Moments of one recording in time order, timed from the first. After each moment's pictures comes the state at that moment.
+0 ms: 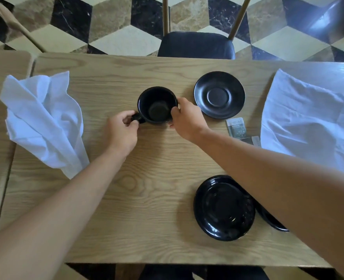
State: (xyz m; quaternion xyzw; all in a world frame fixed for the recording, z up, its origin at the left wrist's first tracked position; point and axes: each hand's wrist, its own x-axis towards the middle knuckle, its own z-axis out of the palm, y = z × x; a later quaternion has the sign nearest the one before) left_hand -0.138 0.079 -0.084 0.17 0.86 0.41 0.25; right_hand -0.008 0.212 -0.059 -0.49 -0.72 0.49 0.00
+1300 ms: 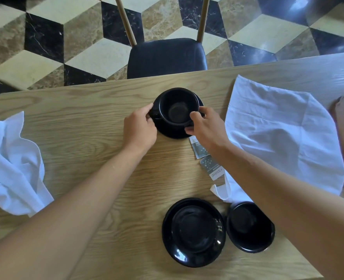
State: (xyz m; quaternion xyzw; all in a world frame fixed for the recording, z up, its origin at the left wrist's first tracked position) left_hand -0.055 0.228 -0.060 0.36 0.86 0.27 0.24; right_hand 0.106 0.308 -0.062 -0.59 -0.54 0.58 0.15
